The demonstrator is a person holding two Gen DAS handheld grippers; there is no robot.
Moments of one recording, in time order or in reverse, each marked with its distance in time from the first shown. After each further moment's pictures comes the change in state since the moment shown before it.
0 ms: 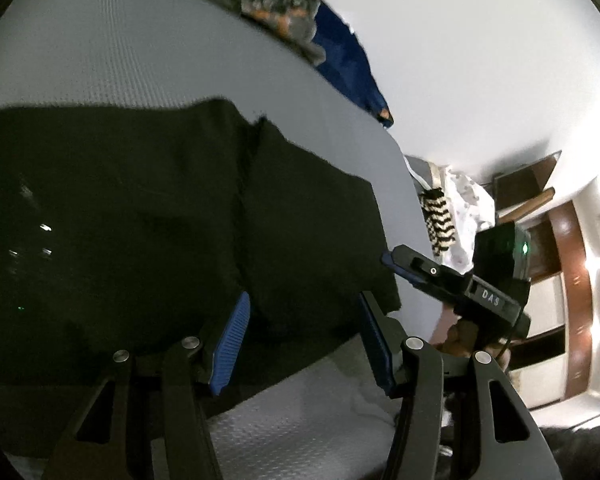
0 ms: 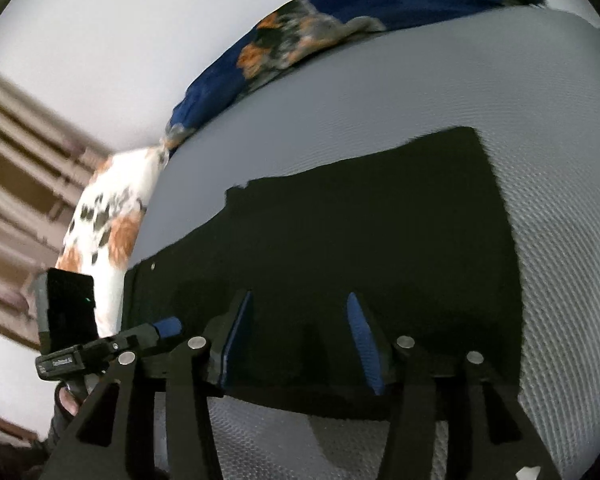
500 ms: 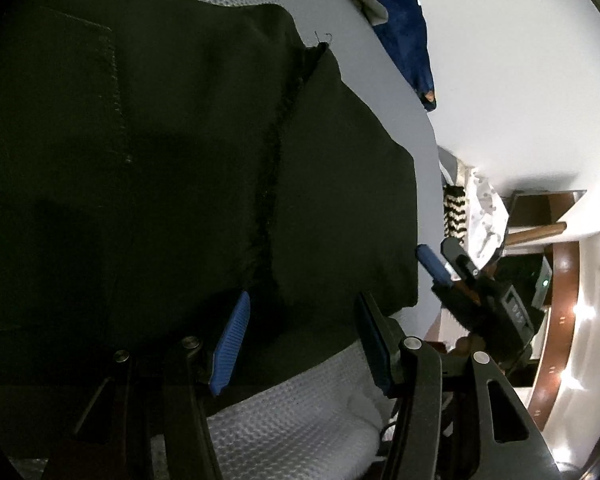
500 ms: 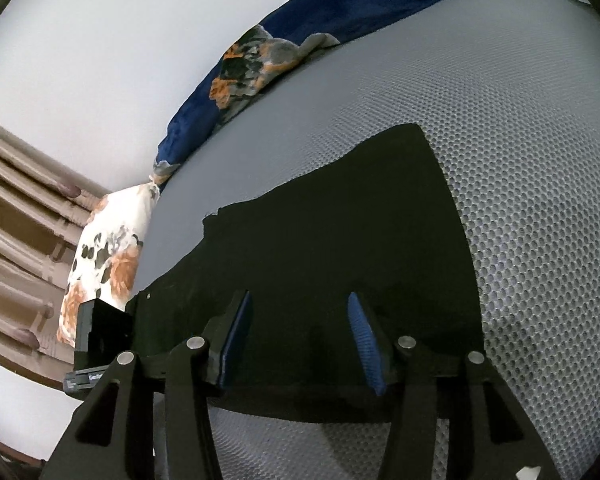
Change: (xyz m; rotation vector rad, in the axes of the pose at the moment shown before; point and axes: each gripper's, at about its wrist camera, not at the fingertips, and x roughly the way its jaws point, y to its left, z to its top) left arm 0.048 0.022 -0.007 -0.209 0.128 0.004; right arm -0.010 -0.035 -0.005 0.096 -0.068 0.014
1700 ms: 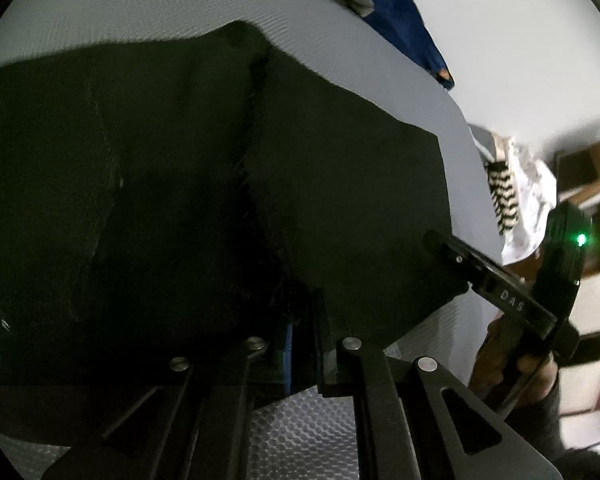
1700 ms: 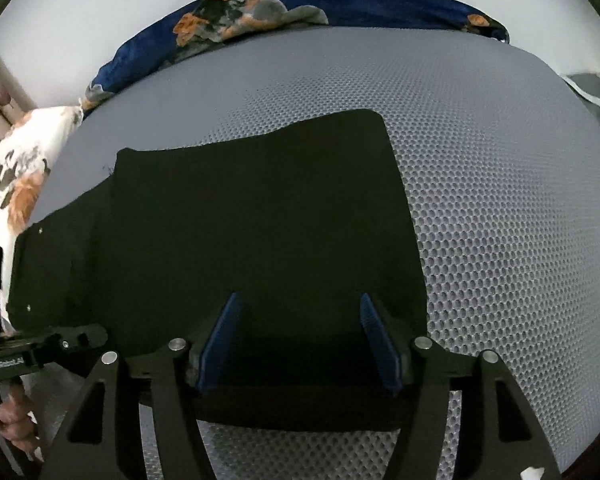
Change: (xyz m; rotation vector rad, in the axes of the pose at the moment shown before) left arm 0.013 -0.028 -0.017 0.212 -0.071 0.259; right arm 0.037 0.016 -0.010 -0.257 0.072 -0.408
